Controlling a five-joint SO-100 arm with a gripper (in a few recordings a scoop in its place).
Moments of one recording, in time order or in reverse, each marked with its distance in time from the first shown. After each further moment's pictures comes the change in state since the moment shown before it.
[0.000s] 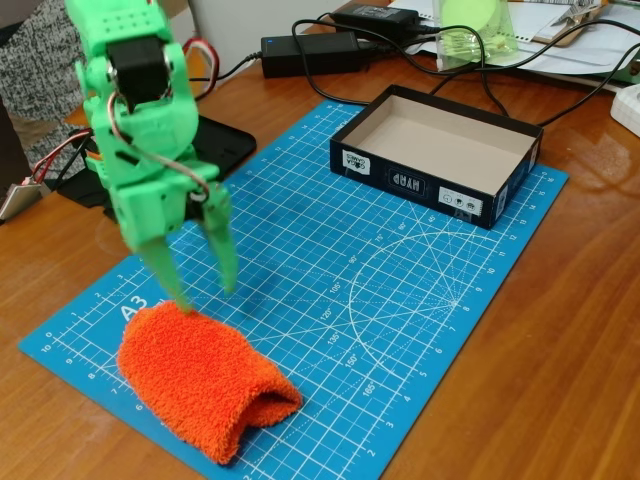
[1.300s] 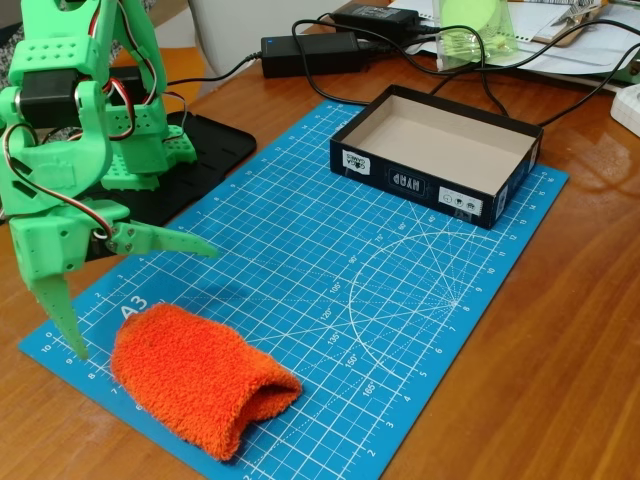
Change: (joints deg) arm 10.9 -2.7 -1.6 -9.1 -11.3
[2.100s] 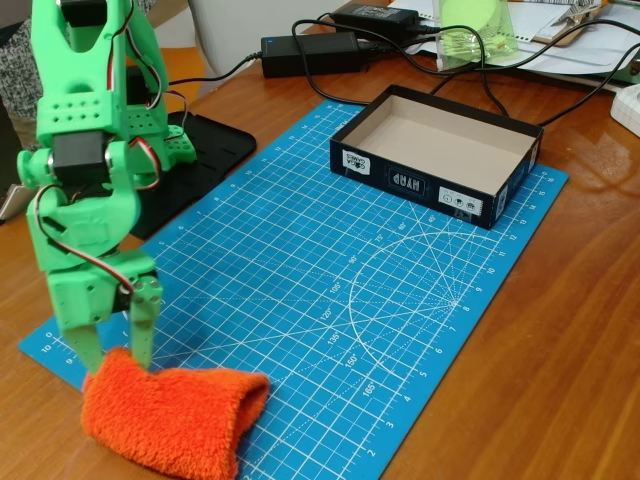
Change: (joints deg) arm -4.8 -7.9 1.8 -11.5 15.9
